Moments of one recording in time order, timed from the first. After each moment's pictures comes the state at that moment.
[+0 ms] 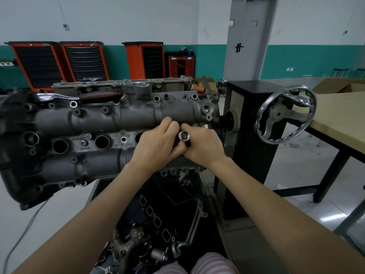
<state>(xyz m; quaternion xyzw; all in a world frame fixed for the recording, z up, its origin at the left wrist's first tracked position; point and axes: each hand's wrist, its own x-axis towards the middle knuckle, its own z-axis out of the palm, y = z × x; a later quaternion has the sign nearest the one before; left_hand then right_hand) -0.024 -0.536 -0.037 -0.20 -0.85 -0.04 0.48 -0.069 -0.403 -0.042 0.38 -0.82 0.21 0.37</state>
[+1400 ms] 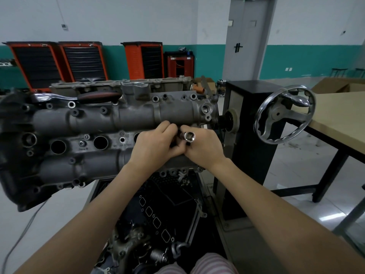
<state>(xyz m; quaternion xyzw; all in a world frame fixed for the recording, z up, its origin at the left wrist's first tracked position) -0.026 -0.538 -0.039 -0.19 -0.85 -0.04 0.50 -0.069 -0.403 -0.043 0.38 -0.81 0.24 0.37</state>
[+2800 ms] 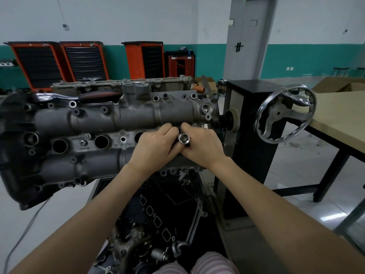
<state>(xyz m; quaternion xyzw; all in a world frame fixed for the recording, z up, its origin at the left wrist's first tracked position) -0.024 -0.540 -0.042 -0.21 -0.85 -0.03 0.49 -0.064 -0.402 -0.039 0.39 -0.81 0.22 0.37</state>
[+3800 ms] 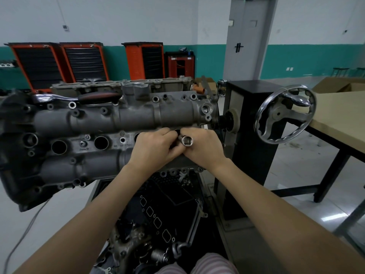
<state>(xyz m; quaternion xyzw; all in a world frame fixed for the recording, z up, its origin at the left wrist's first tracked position) -0.024 -0.542 -0.041 -0.21 -0.84 -0.06 0.50 -0.067 -0.402 -0.042 0.39 -0.80 0.25 0.39</state>
